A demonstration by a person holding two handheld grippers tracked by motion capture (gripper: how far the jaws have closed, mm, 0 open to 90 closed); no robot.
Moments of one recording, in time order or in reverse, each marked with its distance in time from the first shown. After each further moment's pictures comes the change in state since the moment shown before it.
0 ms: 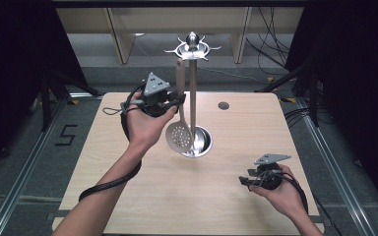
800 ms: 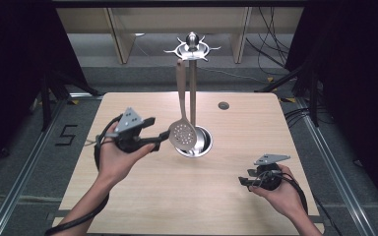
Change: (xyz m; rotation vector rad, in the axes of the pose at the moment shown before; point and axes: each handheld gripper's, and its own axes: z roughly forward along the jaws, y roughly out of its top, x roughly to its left) left arm 0.025 -0.103 -0.057 0.056 -0.096 0.024; right arm 0.000 -0.001 0.001 0.000 -0.004 -0.011
